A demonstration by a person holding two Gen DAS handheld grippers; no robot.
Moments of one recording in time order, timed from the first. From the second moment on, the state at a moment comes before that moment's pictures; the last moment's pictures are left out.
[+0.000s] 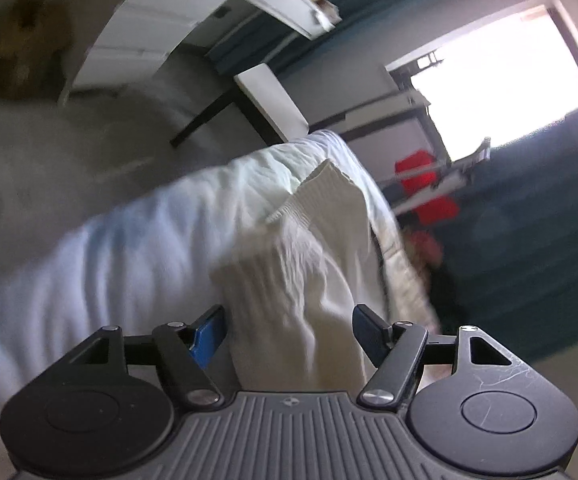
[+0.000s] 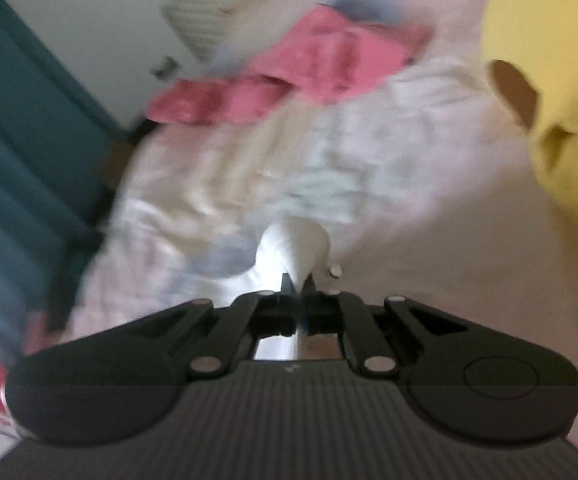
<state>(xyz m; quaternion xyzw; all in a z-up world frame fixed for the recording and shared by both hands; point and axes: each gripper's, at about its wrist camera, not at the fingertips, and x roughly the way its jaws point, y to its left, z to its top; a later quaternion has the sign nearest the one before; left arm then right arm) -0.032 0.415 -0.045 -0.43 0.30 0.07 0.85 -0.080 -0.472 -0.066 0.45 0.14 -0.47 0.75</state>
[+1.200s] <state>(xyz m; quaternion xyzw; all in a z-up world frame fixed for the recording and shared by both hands) 0.337 0.333 0.011 -0.08 0.25 0.20 0.94 0.082 -0.363 -0.063 0.26 0.24 -0.30 0.89</state>
